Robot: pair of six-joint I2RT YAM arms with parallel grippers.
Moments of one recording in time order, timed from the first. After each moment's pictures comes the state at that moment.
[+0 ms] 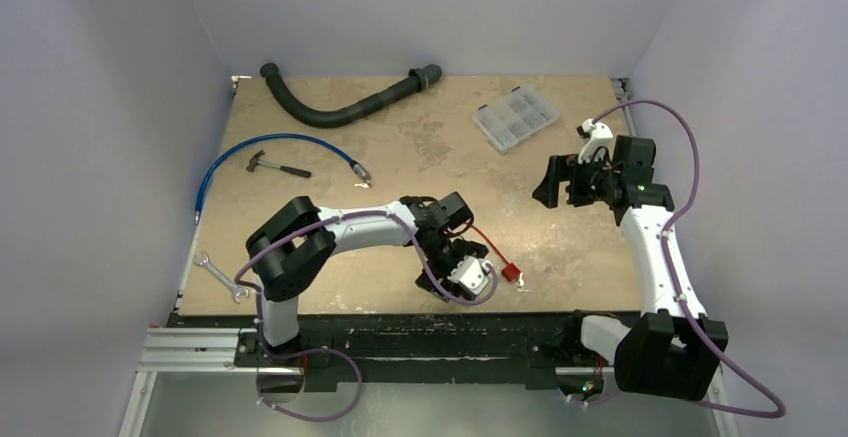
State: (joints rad) left arm -1.00 1.87 1.22 -0.61 0.62 1.17; right arm -0.14 1.13 0.95 -0.62 -0.52 -0.11
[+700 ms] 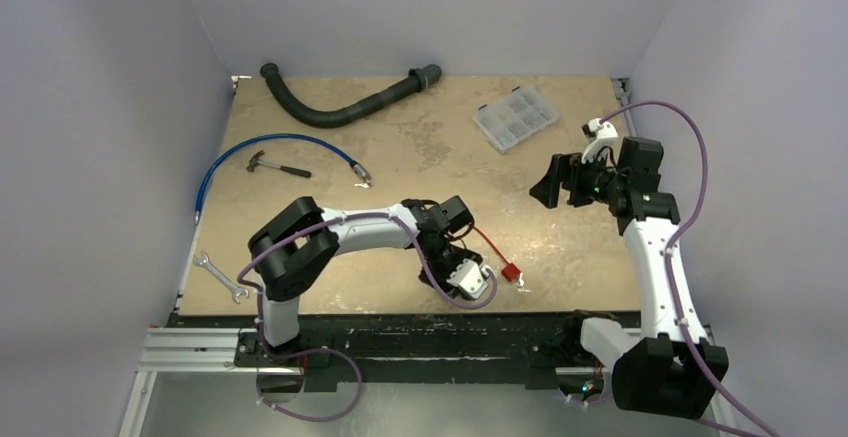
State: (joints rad) left arm -1.01 1.89 1.21 -0.60 0.58 1.19; right arm -0.14 1.06 0.95 -0.62 -0.58 -0.06
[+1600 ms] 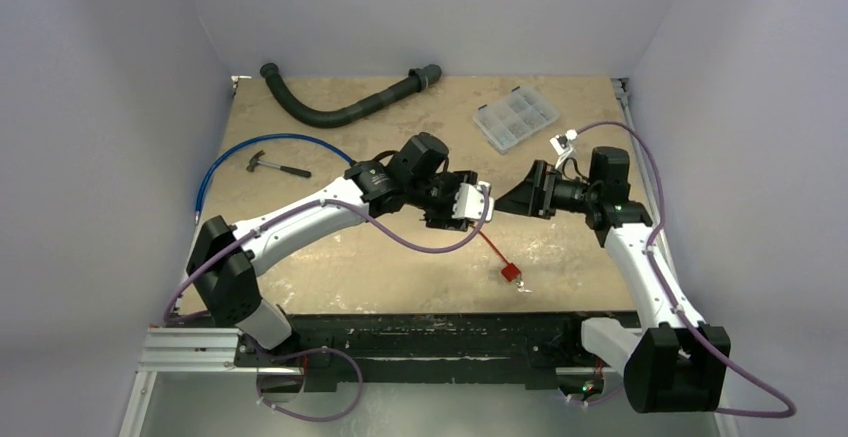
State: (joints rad) left arm -0.89 1.57 1.34 -0.52 0.42 0.85; right arm -0.01 1.06 0.78 -0.37 -1.03 0.41
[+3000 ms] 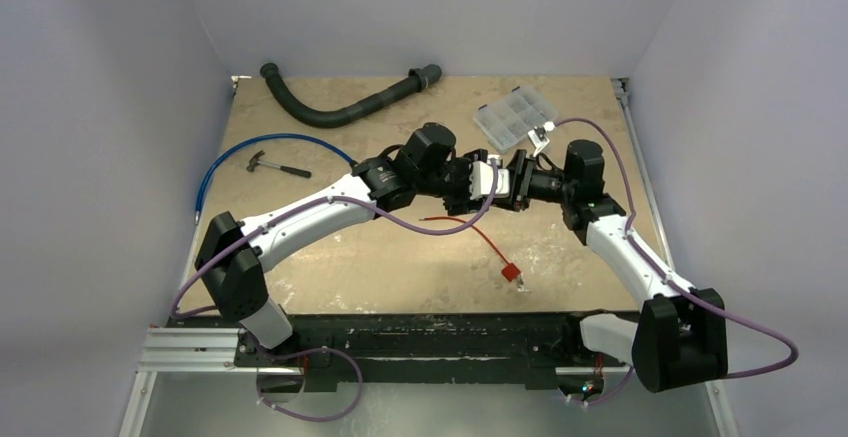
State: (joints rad) left arm -0.91 1.62 1.41 -0.31 0.37 0.61; right arm 0.17 1.17 0.71 0.10 -1.00 0.92
